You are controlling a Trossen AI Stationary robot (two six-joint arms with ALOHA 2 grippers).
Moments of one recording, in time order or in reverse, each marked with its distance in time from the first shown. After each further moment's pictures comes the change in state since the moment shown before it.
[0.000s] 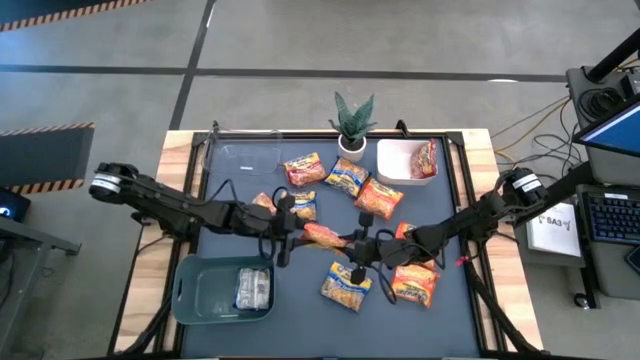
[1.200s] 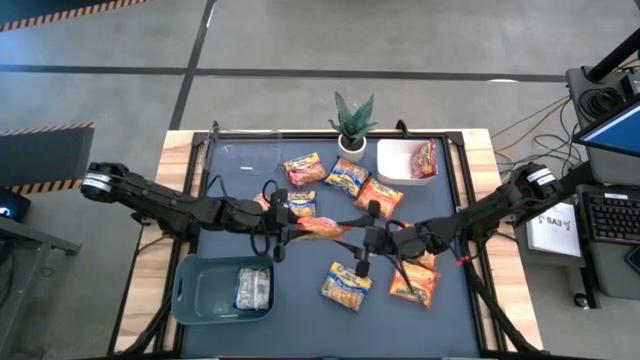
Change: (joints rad) left arm 0.001 -0.101 0.000 -0.057 -0.068 0.013; right arm -0.008 -0.137 0.000 0.012 -0.005 0.109
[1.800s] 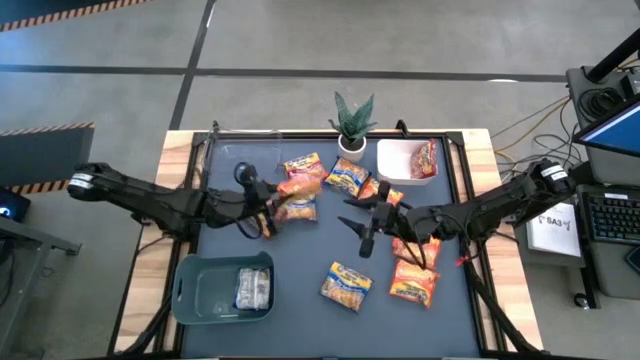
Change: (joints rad) left arm 0.004 -0.197 0.042 -0.266 -0.473 -0.015; right arm -0.081 -0.123 0.000 -0.010 0.002 0.050
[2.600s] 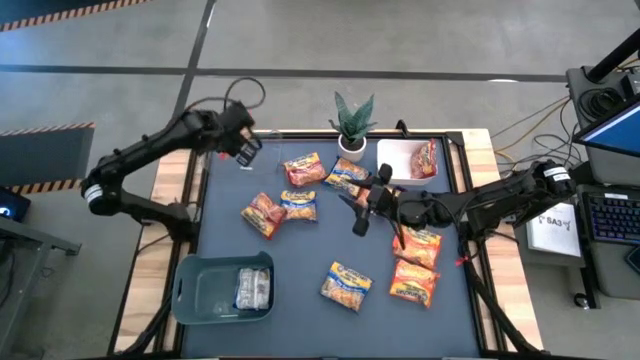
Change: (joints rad) left arm 0.786 0.224 0.575 -1.219 0.227 -0.145; right arm -0.146 -0.013 0.000 -0.108 0.002 -0.074
